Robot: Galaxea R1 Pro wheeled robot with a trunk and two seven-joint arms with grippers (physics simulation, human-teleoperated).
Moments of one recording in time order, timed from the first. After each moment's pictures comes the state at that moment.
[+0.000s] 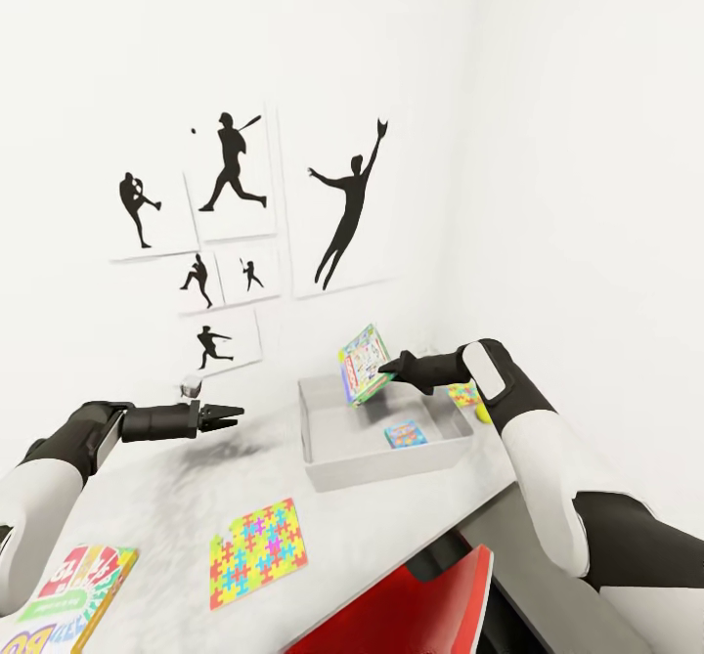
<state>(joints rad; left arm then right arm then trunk) -0.99 0.33 0.16 -0.38 -0.13 0.70 -1.49 -1.10 0.04 -0.06 -0.59 -0.56 1.04 0.21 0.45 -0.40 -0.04</state>
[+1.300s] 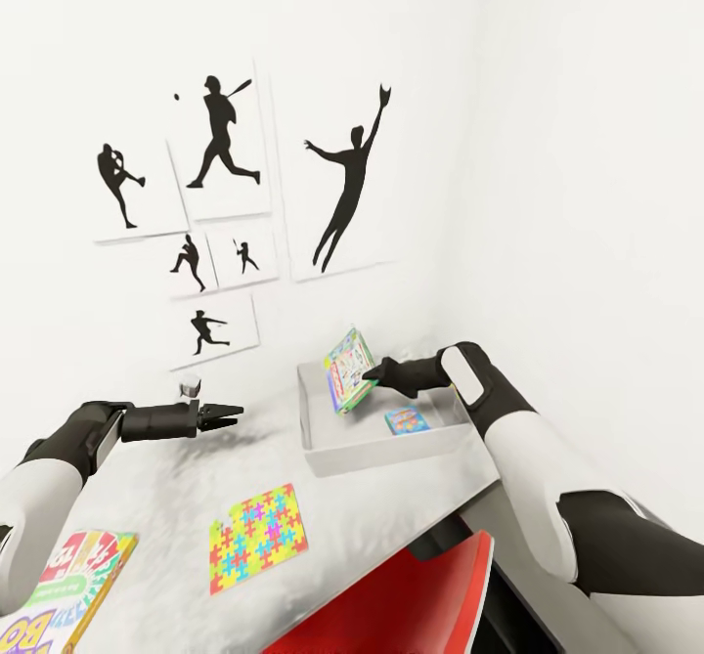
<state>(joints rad) -0.99 0.33 0.17 -0.38 -0.13 0.69 -1.49 -1.10 0.09 0.03 -0.56 -0.55 0.98 0.21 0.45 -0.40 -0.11</state>
